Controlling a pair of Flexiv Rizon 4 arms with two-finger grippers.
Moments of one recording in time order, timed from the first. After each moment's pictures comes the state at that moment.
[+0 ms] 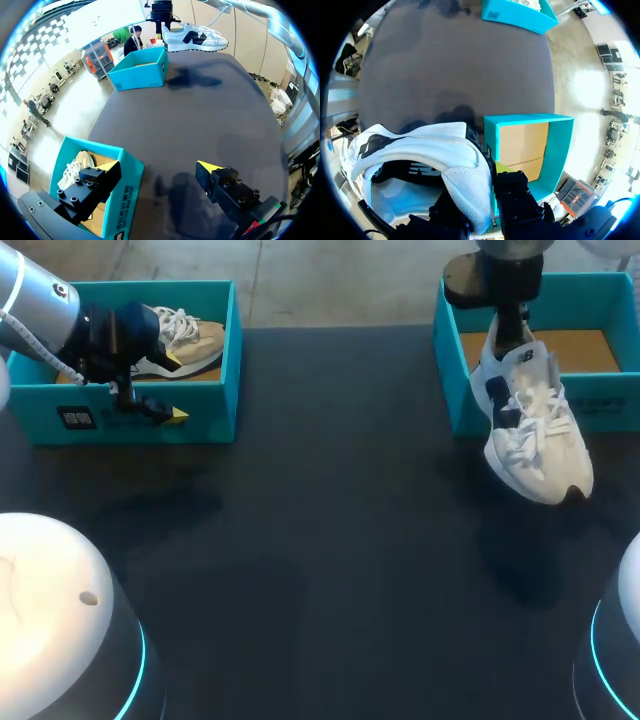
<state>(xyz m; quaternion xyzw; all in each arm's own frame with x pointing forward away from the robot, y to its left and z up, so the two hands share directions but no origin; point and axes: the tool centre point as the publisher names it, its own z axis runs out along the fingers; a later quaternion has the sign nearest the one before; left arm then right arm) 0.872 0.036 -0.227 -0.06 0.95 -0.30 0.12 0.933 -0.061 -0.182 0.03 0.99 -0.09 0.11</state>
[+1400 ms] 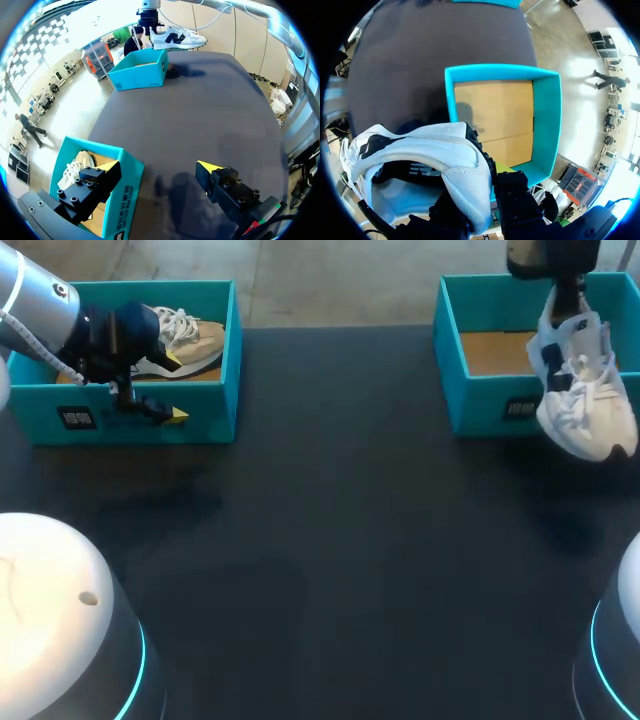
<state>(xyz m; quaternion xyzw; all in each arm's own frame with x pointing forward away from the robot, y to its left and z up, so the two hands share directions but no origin) 0.872 0.036 -0.227 -0.06 0.95 -0.30 0.12 1.017 -0.180 -0.190 0.07 0.98 -0.11 0.13</state>
